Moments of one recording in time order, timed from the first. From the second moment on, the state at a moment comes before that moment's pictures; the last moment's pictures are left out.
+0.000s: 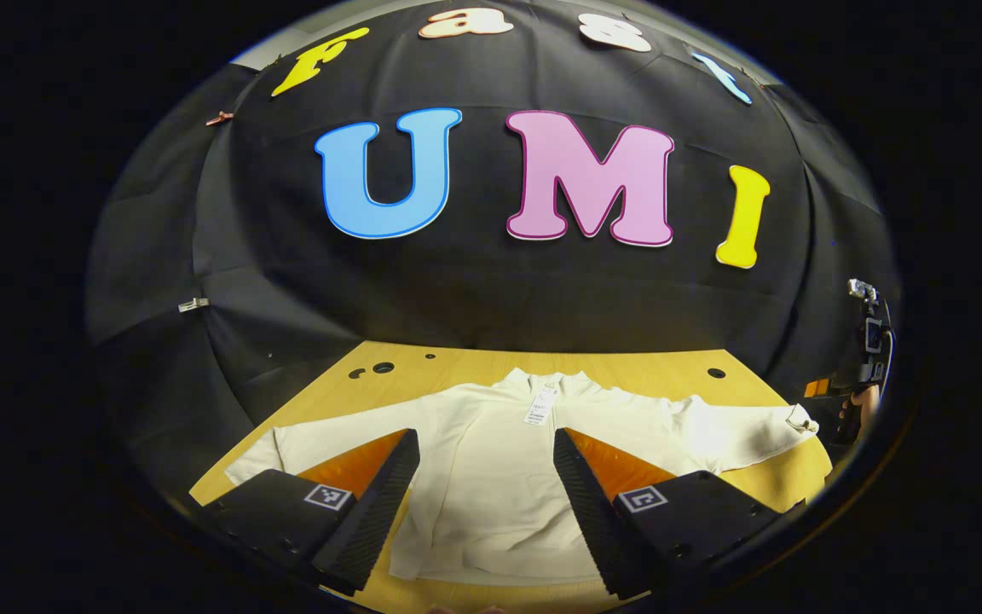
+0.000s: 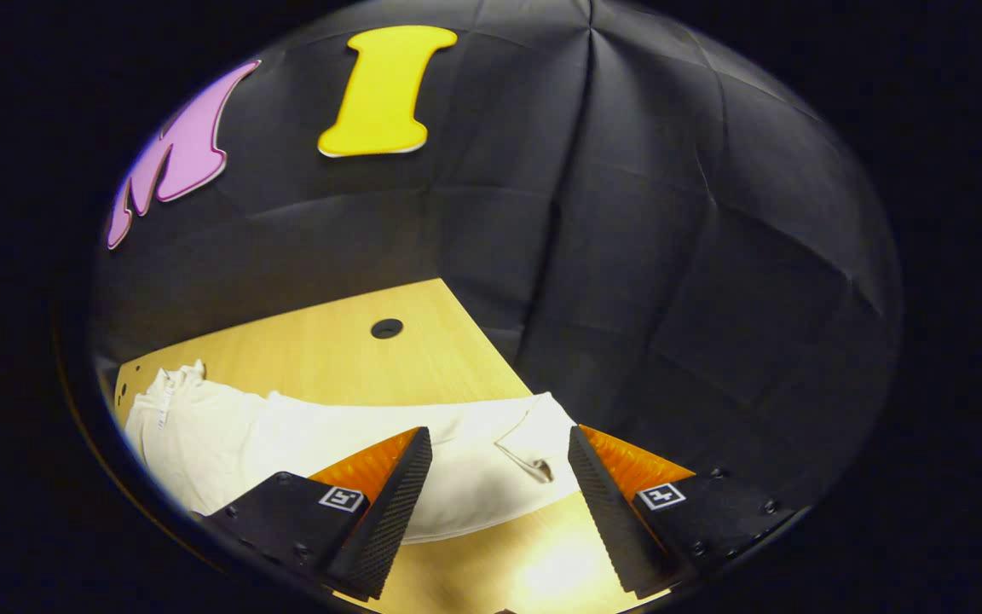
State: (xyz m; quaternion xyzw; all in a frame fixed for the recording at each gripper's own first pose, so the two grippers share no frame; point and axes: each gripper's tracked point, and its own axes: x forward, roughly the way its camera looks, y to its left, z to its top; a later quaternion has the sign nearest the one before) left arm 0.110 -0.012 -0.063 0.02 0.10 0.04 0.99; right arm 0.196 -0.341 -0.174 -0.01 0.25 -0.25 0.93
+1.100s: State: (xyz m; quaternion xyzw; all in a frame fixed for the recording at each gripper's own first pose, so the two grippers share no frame) left arm 0.128 -0.057 -0.076 0.05 0.13 0.00 0.99; right arm 0.211 -0.383 -0.266 -0.02 0.35 -0.24 0.90
